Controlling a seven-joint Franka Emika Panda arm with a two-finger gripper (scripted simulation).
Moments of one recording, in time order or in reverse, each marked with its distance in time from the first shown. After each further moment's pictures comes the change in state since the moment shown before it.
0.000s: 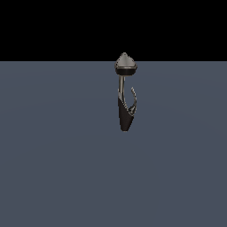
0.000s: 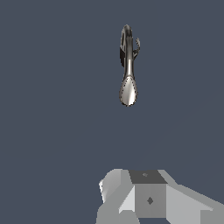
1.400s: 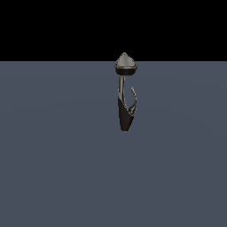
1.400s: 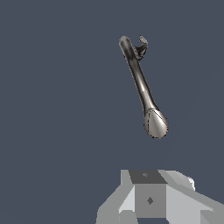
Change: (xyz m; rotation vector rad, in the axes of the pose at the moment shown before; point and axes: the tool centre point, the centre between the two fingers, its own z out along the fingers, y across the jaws) arm 0.106 -0.010 0.041 0.236 -0.141 0.369
